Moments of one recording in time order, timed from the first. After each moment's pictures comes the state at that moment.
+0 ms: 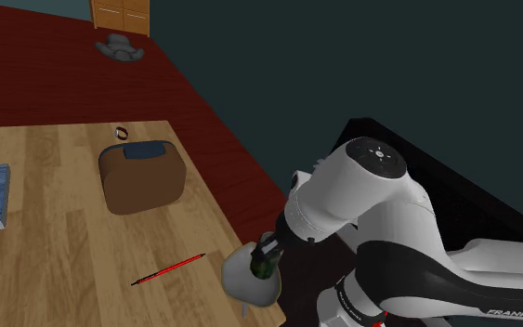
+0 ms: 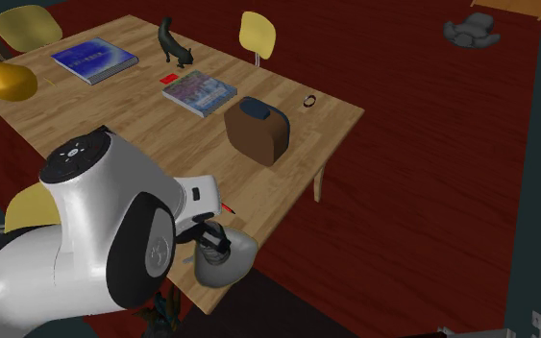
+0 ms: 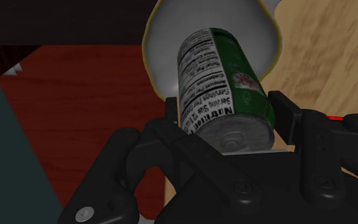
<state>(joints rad) 0.42 -0.98 0.58 -2.87 0.31 2.05 0.63</state>
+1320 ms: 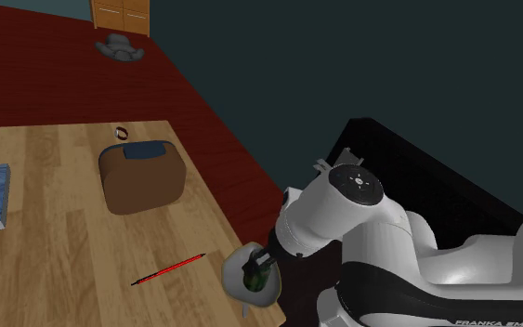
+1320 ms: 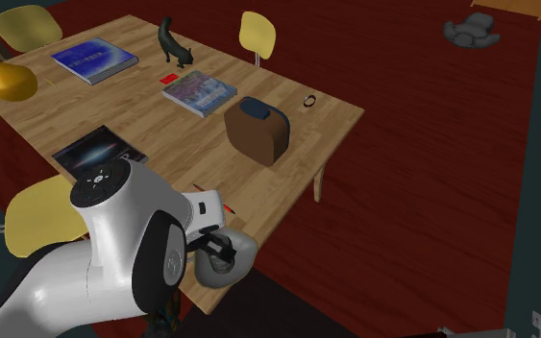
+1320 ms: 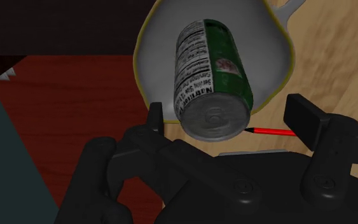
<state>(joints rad) 0.43 -0.91 0.64 -2.95 0.36 2.19 0.65</state>
